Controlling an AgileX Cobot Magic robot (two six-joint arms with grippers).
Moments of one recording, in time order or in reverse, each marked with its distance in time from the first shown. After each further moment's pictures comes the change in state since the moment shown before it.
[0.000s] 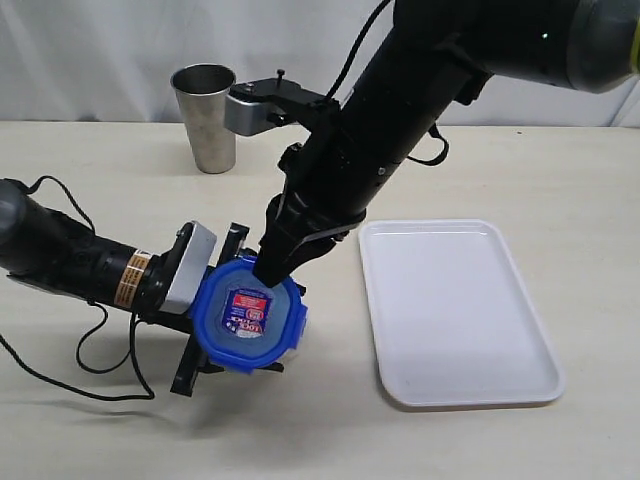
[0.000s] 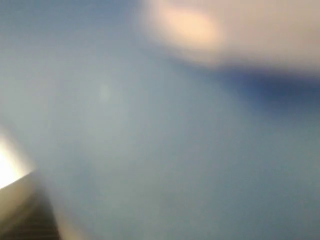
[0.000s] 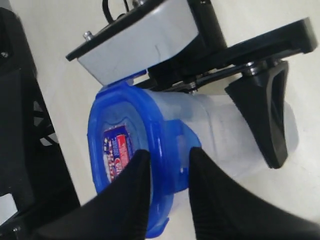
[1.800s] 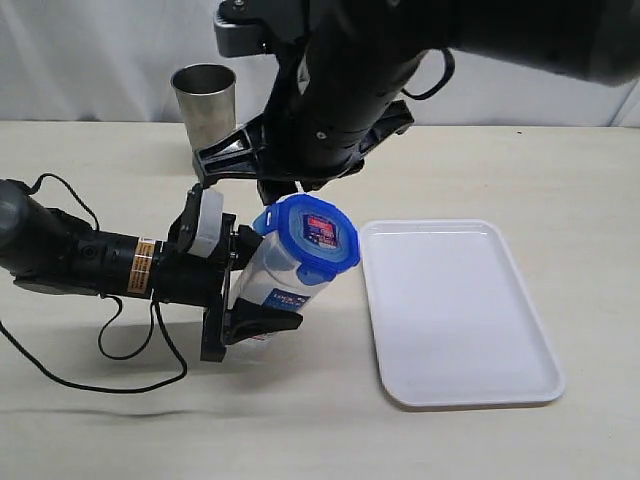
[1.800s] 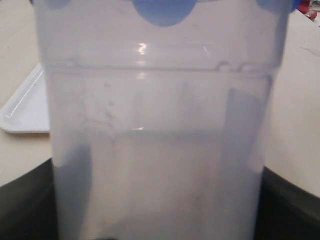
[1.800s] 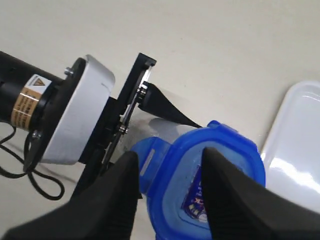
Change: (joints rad) left arm 0.000 0.000 0.000 -0.201 0.064 -0.348; right arm 0.194 -0.124 -0.068 -0.676 -0.209 1.058
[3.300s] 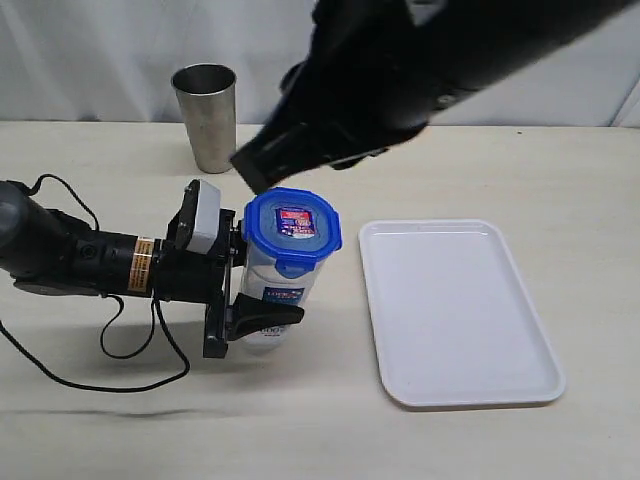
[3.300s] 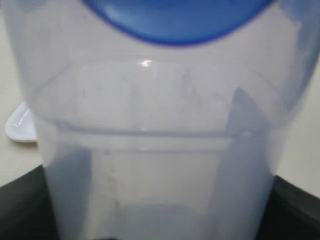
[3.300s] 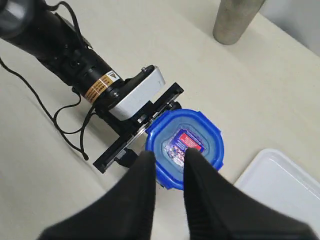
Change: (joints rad) left arm 0.000 0.000 0.004 -0.031 -0.025 0.020; right arm 0.104 -0.373 0.193 -0.057 -0.084 -0.251
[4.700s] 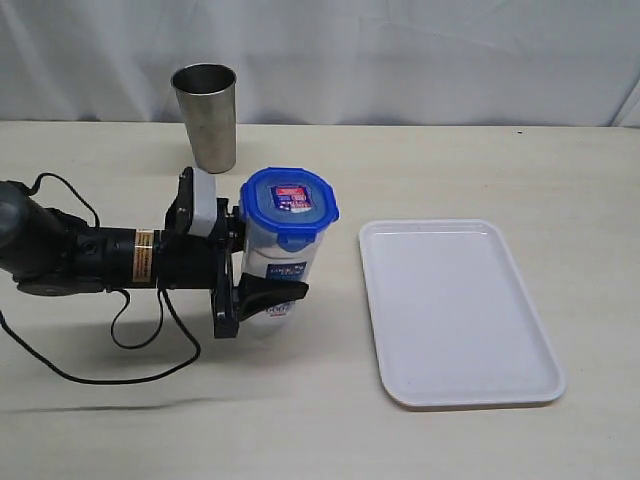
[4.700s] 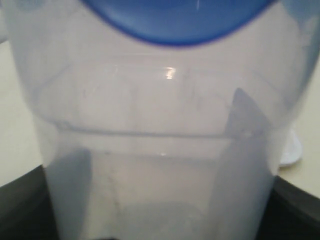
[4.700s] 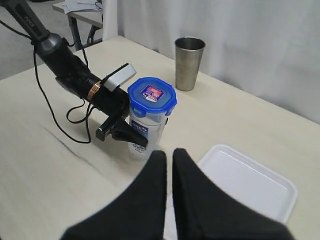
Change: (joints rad) left arm 0.000 0.000 0.000 -0.124 -0.002 0.004; right arm 0.000 -1.063 0.618 -0.074 -0.015 0.032
